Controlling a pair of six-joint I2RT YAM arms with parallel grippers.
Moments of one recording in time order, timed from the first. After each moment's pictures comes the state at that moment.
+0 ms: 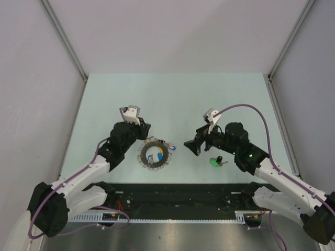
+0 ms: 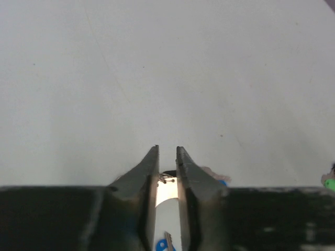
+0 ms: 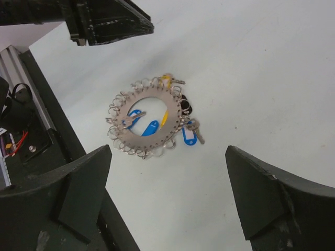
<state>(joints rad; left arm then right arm) -0.54 1.00 0.51 0.22 -0.10 -0.26 0.71 0.87 0.65 -0.01 -0.28 0.13</state>
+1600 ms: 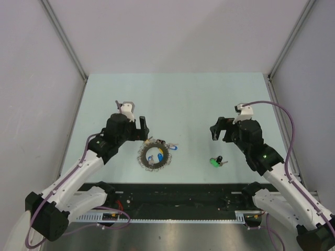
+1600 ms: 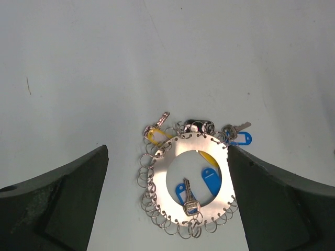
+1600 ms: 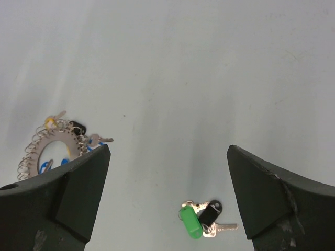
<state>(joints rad) -0.48 0.94 0.75 -0.36 -0.13 -0.31 0.50 0.74 0.70 -0.33 0.16 0.36</state>
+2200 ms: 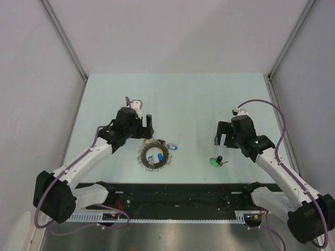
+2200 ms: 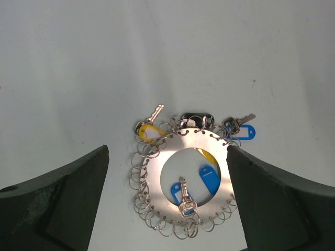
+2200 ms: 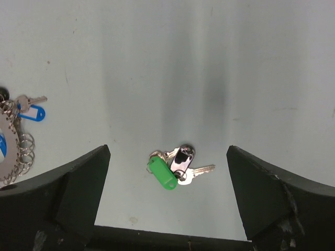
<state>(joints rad) -0.48 1.14 0.83 -0.38 -0.08 -0.32 0.39 0.96 0.76 -0.60 0.15 0.45</state>
